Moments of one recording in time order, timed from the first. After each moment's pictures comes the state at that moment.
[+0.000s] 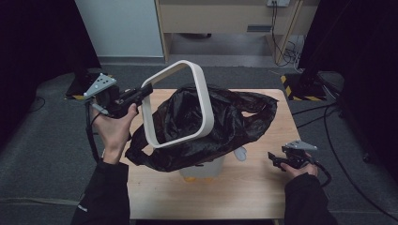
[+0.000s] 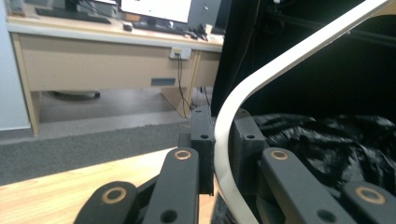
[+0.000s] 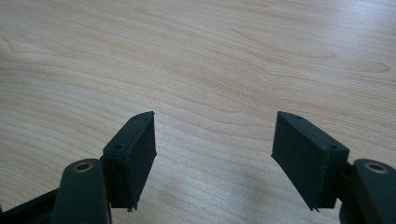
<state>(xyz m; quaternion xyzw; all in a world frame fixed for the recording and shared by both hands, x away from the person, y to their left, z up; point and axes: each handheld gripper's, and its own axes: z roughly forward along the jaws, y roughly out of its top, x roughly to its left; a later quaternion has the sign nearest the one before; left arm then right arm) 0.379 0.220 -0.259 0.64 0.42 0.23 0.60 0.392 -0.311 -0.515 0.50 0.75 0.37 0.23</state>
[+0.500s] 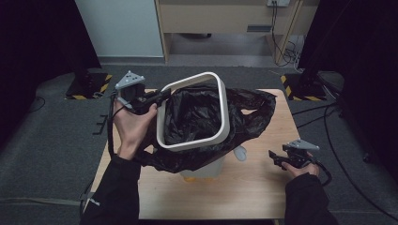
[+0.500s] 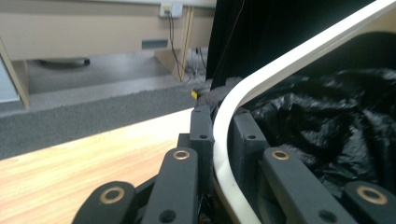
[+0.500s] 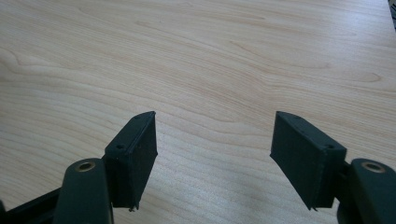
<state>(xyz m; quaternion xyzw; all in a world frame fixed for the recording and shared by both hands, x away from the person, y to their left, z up) 0.402 0.179 -0.264 0.70 0.43 0.20 0.53 0.392 -0.313 -0.510 0.50 0.74 0.38 0.24</state>
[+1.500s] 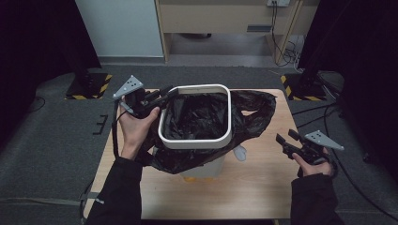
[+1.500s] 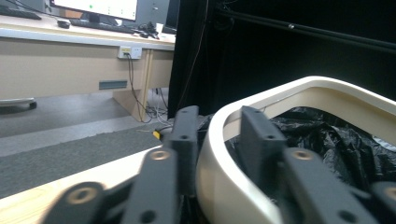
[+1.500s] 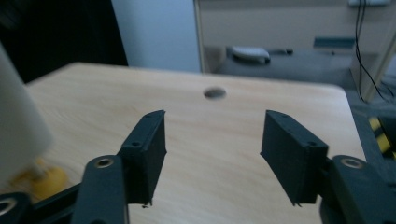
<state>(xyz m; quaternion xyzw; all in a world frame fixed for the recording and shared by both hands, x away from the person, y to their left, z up) 0.417 0.186 -0.297 0.66 0.35 0.17 0.64 0.374 -0.315 -0.438 0.46 0.65 0.52 0.29</state>
